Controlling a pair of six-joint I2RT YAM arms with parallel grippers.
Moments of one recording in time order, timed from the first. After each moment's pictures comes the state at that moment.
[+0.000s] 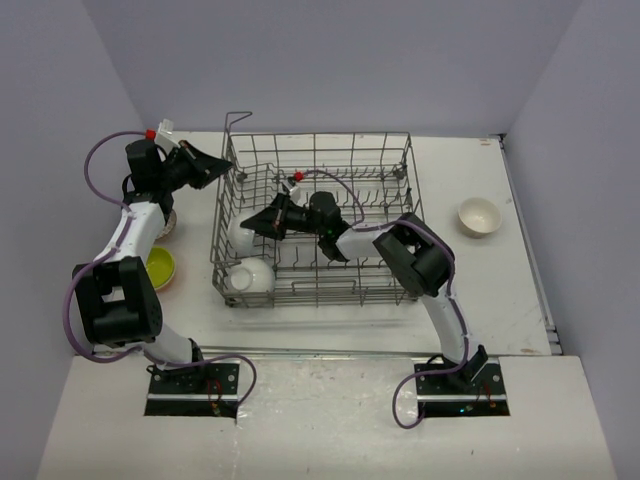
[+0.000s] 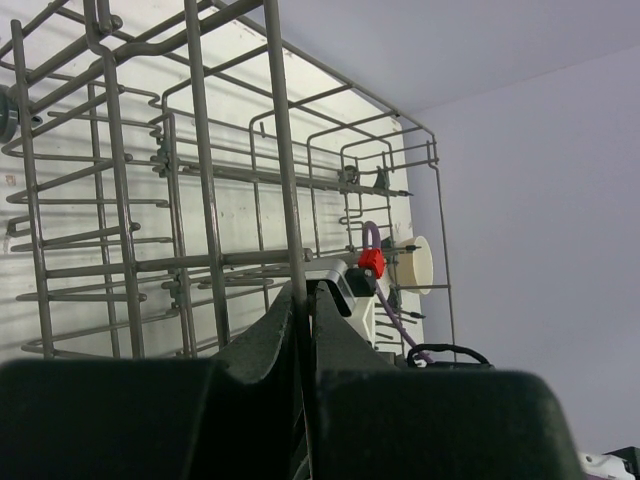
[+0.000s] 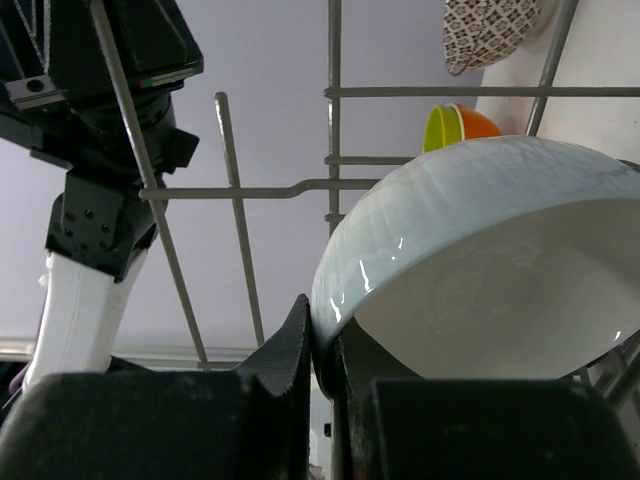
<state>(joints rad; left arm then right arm) 0.16 1.56 1.12 0.08 0.75 -0.80 0.77 2.25 1.36 0.93 -0.62 1.57</state>
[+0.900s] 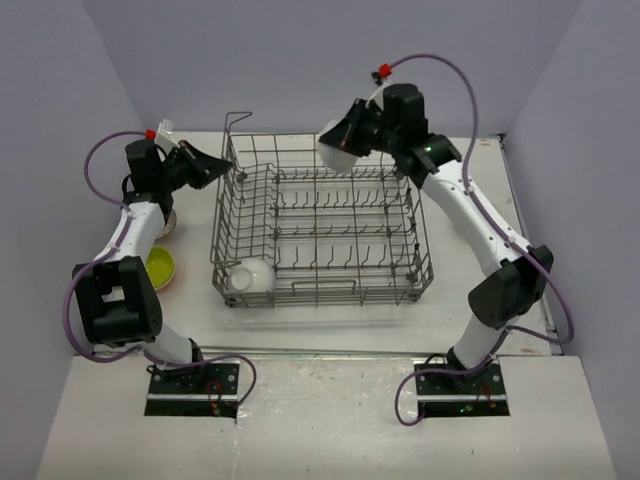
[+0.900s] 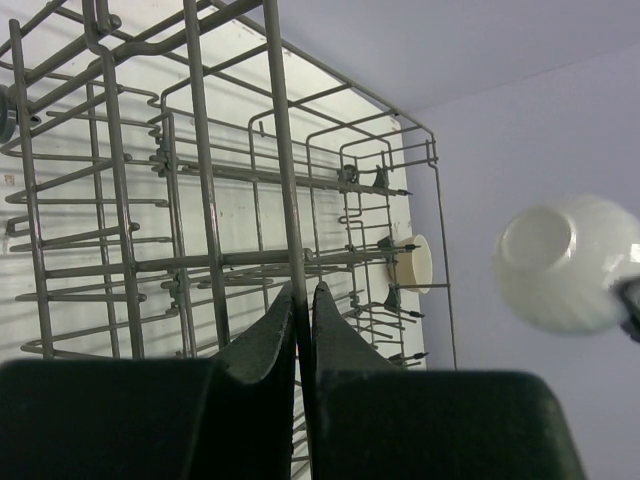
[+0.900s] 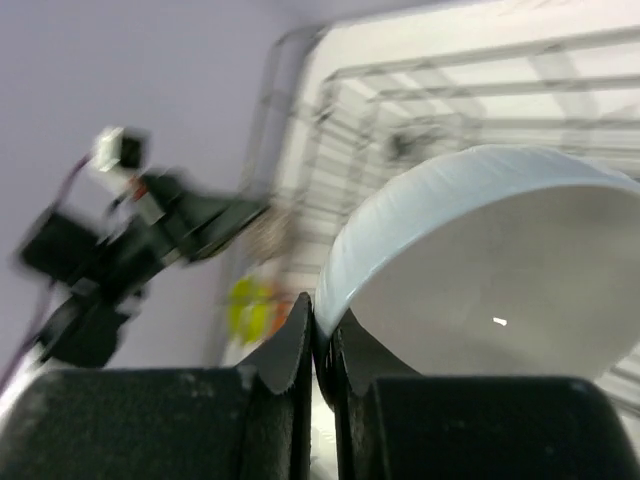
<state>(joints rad) 0.17 1.56 1.12 0.08 0.76 -0.80 0.51 1.74 1.79 -0.35 -0.38 0.82</state>
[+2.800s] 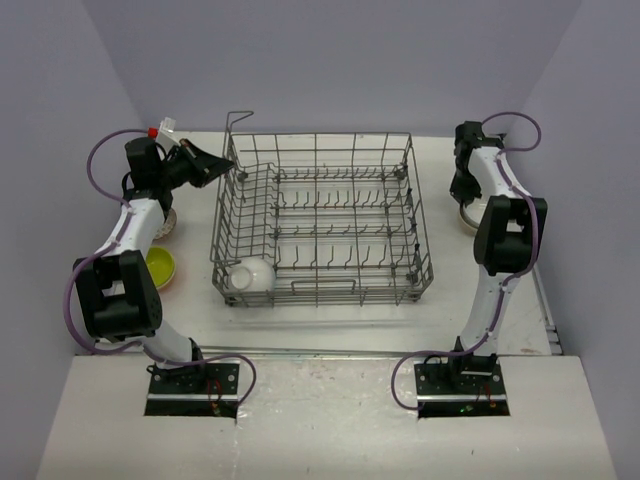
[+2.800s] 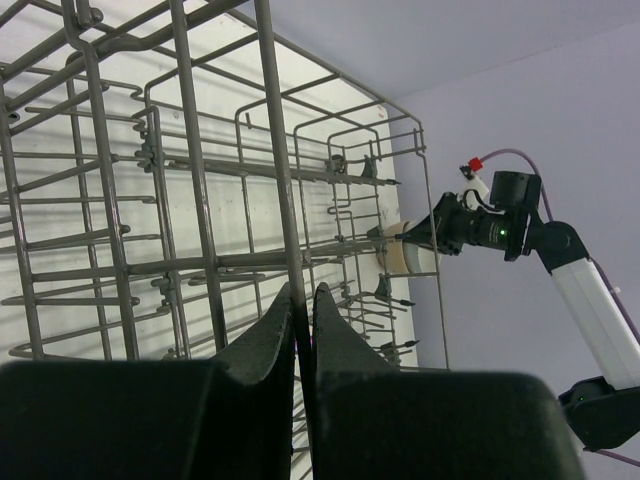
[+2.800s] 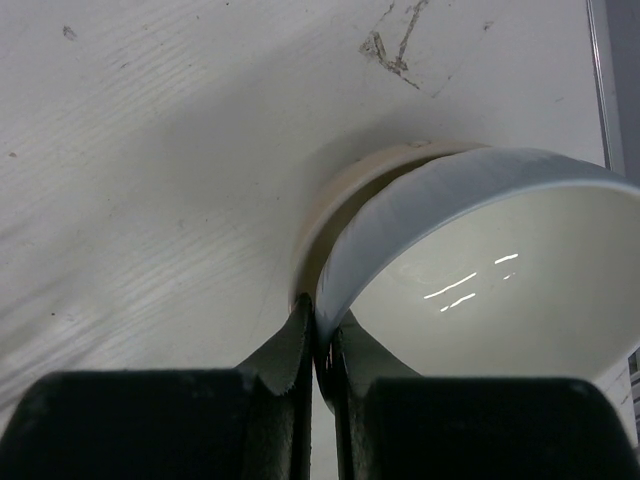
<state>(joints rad) 0.17 1.60 1.14 0.09 0.81 -0.81 -0.06 2.14 1.85 -0.96 0.37 0.34</state>
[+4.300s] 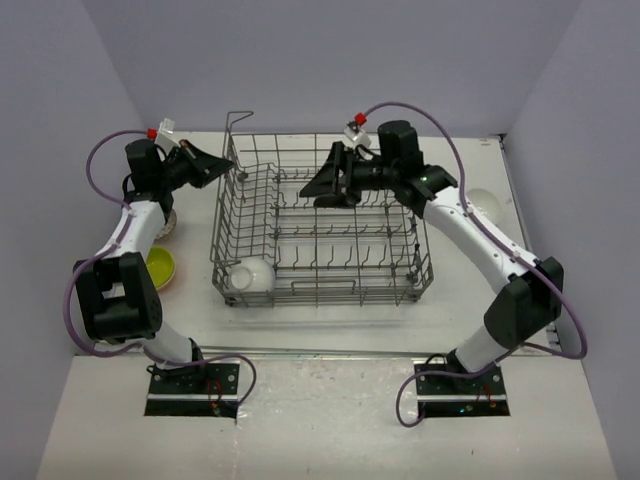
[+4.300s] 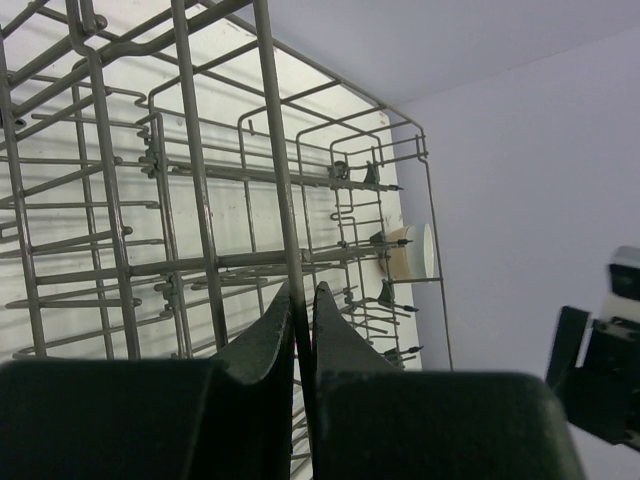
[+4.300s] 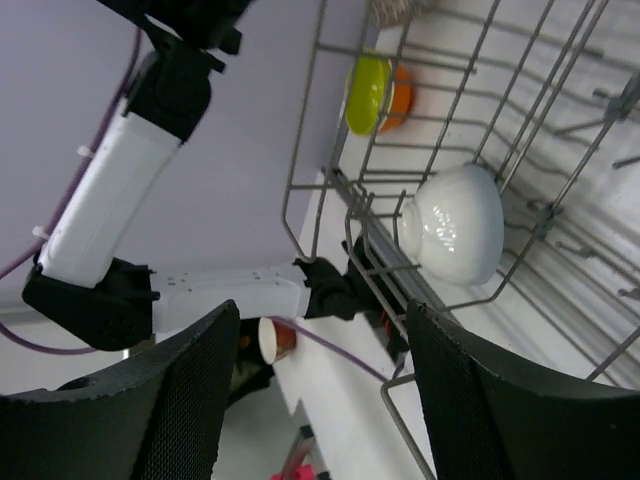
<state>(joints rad) 0.17 1.59 1.12 0.12 0.80 -0.81 0.51 1.58 1.54 -0.39 -0.75 0.87</state>
